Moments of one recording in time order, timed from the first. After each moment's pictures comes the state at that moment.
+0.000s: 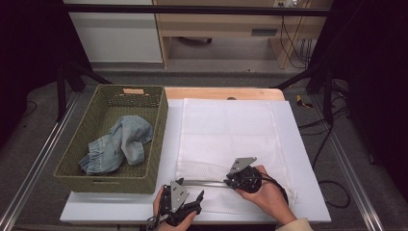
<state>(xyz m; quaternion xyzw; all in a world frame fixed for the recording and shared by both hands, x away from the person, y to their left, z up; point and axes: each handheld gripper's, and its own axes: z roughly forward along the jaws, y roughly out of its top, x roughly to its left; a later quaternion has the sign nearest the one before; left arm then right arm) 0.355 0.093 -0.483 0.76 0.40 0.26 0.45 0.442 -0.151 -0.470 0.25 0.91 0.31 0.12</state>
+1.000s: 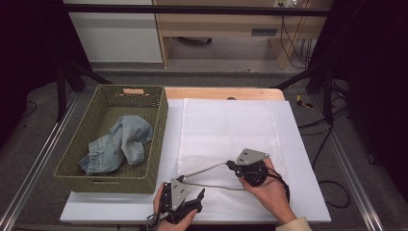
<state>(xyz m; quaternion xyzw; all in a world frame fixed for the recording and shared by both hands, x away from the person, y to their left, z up) 0.358 0.090 -0.470 0.76 0.39 0.27 0.45 0.439 -0.157 -0.429 0.26 0.86 0.38 0.21</state>
